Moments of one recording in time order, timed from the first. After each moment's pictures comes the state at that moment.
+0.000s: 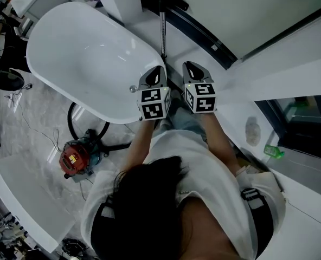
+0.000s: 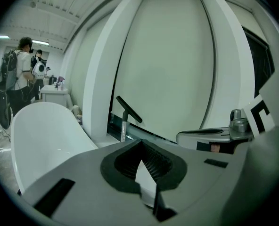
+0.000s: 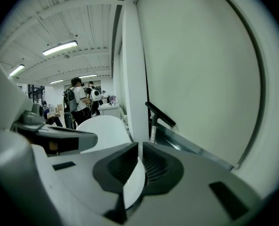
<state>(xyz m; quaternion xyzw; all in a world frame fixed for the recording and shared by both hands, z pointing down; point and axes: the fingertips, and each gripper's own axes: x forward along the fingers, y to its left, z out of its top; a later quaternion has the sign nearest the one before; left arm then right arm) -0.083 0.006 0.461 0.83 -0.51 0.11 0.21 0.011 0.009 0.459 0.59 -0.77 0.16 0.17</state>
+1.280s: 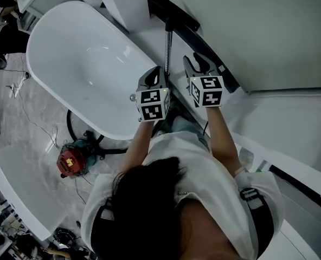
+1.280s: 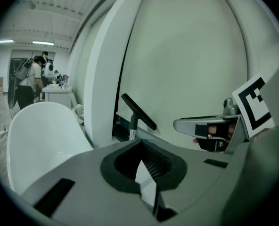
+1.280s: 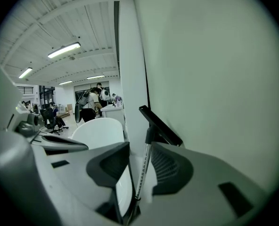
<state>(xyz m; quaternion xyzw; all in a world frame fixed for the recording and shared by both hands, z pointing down) -0.064 -0.142 0.472 0.79 -0.55 0.13 0.23 0.045 -0.173 0.451 0.54 -0.81 0.15 0.17</state>
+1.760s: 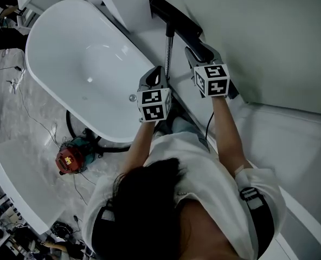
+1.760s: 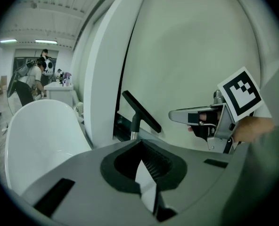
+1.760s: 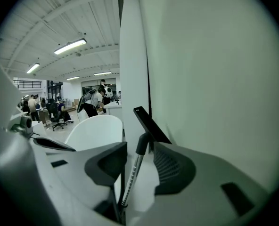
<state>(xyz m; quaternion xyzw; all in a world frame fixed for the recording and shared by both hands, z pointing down) -0.048 -0.179 0.489 0.78 -0.56 0.13 0.24 0.063 -0.246 0.455 0.50 -0.83 0.13 0.19</state>
